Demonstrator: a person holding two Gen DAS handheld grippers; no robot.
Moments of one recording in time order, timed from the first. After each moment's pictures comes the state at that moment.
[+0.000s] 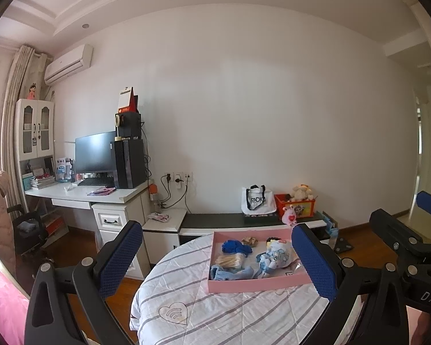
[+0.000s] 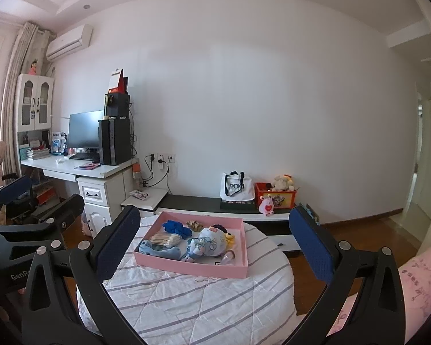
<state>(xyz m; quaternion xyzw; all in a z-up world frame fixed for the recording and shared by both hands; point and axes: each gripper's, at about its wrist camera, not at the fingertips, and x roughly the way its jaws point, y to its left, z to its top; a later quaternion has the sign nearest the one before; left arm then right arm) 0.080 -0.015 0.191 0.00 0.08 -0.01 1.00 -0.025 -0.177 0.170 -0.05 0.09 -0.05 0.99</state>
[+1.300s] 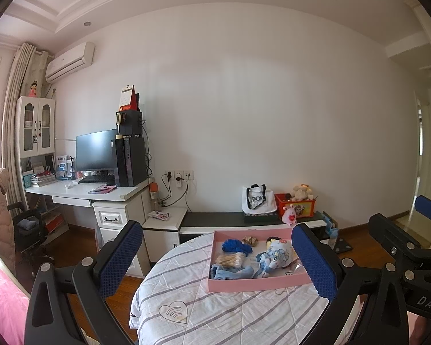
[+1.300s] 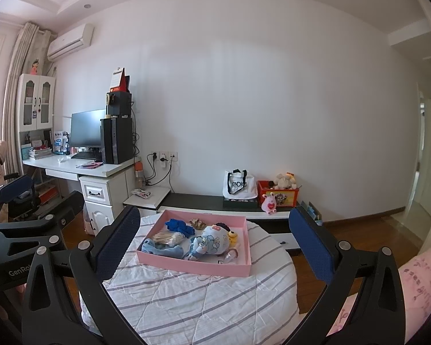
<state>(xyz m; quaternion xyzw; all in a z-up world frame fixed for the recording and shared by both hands) 0.078 -0.020 0.189 0.00 0.08 0.00 1.00 -0.026 -0.175 0.167 -0.05 0.09 -0.04 0.99</state>
